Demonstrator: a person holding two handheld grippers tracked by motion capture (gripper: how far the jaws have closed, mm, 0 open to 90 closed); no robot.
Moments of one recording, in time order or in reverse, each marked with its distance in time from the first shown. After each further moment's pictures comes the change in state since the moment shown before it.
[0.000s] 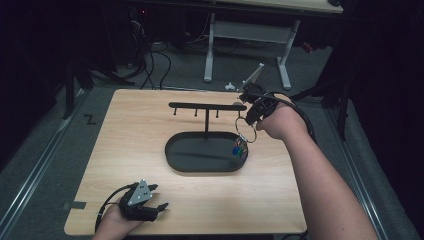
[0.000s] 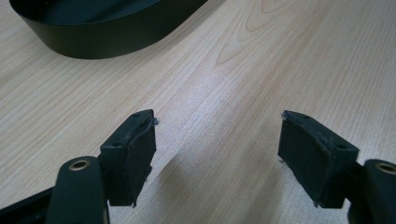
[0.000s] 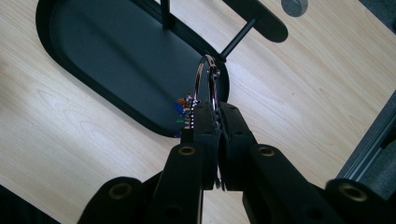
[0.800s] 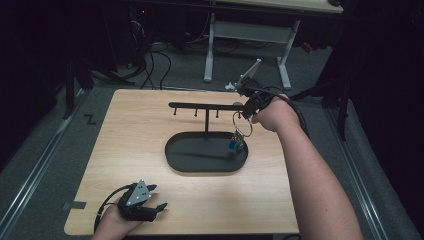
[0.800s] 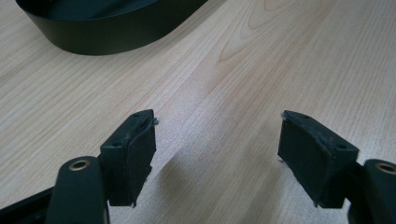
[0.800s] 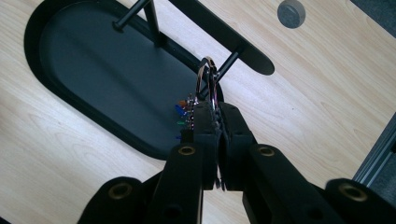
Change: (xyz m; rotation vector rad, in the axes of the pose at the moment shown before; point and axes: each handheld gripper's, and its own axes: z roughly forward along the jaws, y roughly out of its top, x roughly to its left) left arm 0.001 -0.002 -0.002 0.007 0.002 -0.003; right arm -0.016 0.019 0.020 -0.013 0.017 0.037
